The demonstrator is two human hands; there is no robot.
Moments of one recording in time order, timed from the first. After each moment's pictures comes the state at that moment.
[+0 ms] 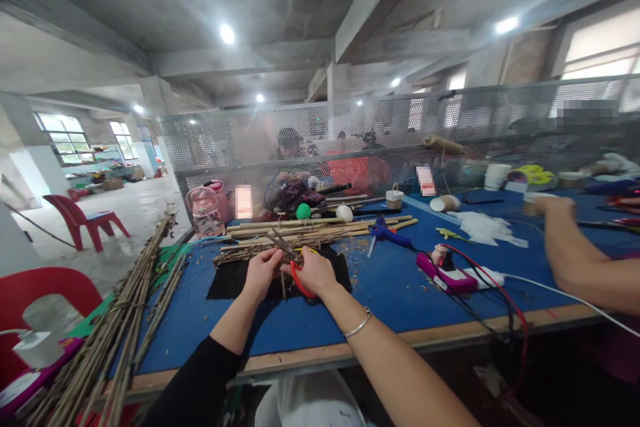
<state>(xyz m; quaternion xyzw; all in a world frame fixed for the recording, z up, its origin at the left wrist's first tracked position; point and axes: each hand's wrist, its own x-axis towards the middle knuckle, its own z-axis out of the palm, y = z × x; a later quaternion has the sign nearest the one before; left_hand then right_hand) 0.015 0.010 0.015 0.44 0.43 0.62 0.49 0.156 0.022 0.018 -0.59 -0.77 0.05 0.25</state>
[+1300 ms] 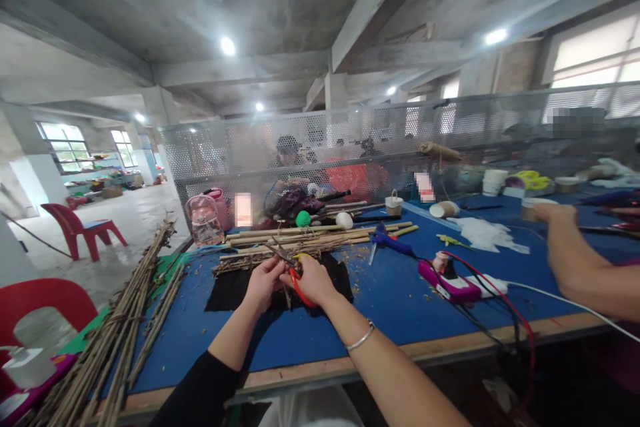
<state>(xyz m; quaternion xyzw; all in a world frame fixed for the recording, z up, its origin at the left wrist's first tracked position) 0.016 0.013 0.011 0.41 0.38 0.60 0.58 0.155 0.029 0.011 -0.52 -0.79 0.08 0.31</state>
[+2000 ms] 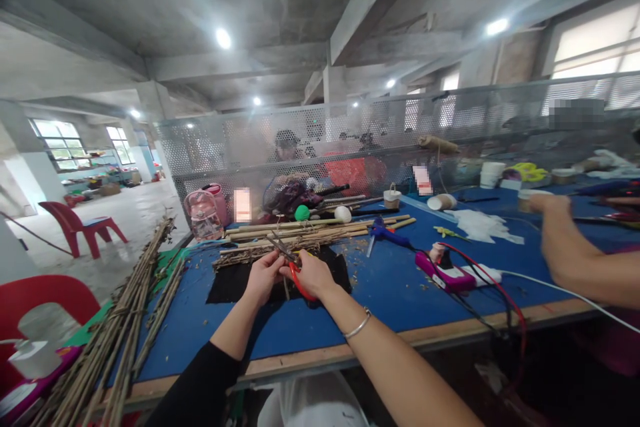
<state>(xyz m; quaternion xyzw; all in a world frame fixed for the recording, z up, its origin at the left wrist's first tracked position) 0.016 0.010 0.010 0.43 0.39 0.59 0.56 0.154 0.022 0.018 -0.57 -0.78 0.10 0.25</state>
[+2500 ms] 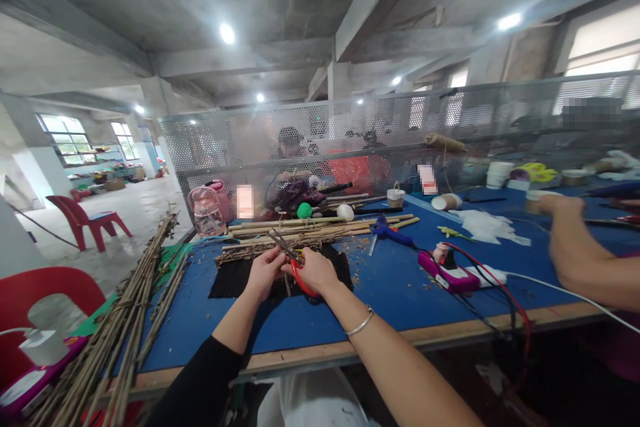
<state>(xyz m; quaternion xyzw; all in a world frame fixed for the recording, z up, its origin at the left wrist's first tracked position) 0.012 0.012 0.009 0.44 0.41 0.59 0.54 0.156 0.024 0.016 -0.59 -0.77 0.07 0.23</state>
